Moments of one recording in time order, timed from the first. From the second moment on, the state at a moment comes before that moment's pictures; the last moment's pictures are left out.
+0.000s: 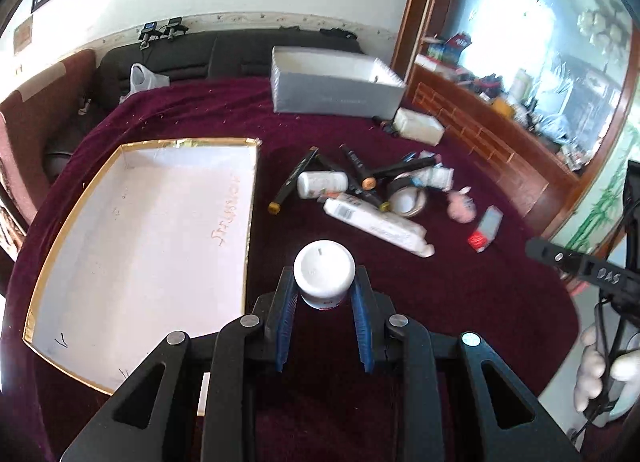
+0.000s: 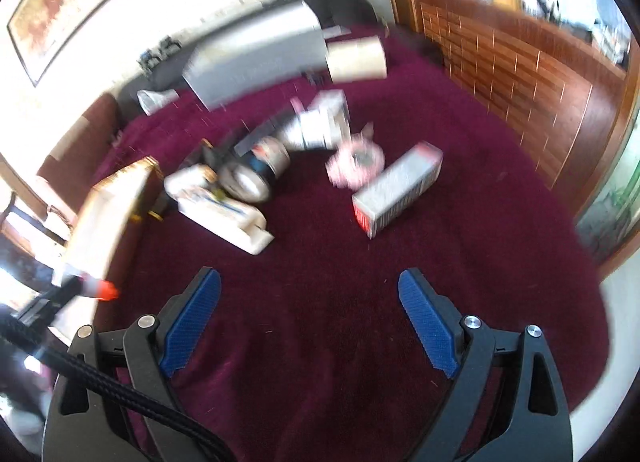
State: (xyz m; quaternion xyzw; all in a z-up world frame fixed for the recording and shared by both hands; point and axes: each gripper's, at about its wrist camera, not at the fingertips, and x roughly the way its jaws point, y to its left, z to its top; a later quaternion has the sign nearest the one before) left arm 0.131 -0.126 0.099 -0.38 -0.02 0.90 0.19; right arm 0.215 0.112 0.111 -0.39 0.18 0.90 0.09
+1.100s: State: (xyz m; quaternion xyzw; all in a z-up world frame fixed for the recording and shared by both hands) left arm 0.133 -0.282 0.300 -0.20 -0.05 0.97 0.12; right arm 0.098 0.001 0.254 -0.40 0.09 0.91 -0.04
